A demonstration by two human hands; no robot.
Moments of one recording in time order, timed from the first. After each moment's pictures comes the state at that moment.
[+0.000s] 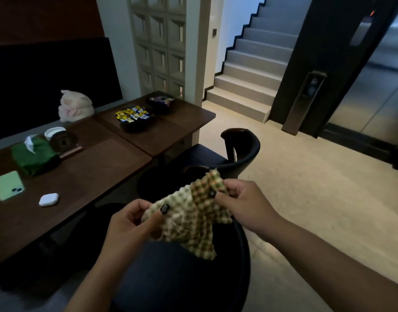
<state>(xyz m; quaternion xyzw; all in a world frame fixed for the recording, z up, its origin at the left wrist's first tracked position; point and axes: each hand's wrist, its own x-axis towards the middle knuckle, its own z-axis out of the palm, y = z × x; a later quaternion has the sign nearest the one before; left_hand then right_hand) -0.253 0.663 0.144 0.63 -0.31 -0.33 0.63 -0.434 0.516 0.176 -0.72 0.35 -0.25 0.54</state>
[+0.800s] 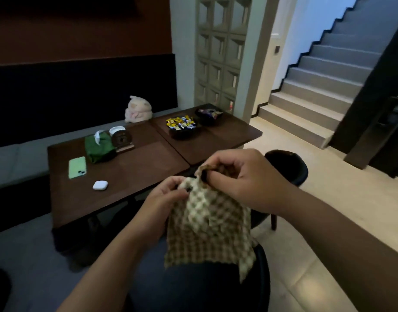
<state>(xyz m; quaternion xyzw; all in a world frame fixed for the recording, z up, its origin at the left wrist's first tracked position) -0.250 0.621 0.180 0.54 -0.24 -0.43 0.68 -0.386 0.486 0.272 -0.89 0.03 -0.22 0.40</state>
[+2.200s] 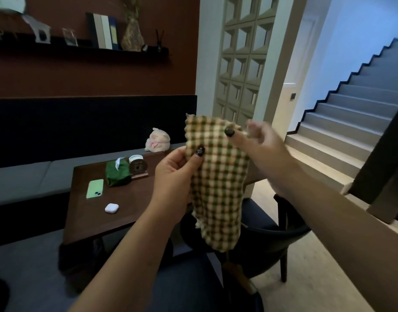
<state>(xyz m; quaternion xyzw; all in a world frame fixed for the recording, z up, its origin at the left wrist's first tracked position) -0.274 0.573 0.286 0.43 -0.29 -0.19 0.83 -0.376 0.435 0.352 -0.78 0.15 -0.28 0.54</state>
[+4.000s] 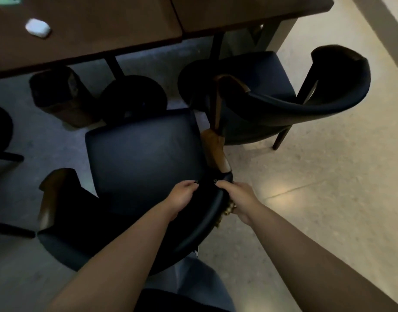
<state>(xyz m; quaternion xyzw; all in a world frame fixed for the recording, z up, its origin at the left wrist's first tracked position) -0.387 0.482 -0.150 0.70 0.10 -0.52 0.48 -0.472 0.342 -0.095 -0.51 0.56 0.16 0.64</state>
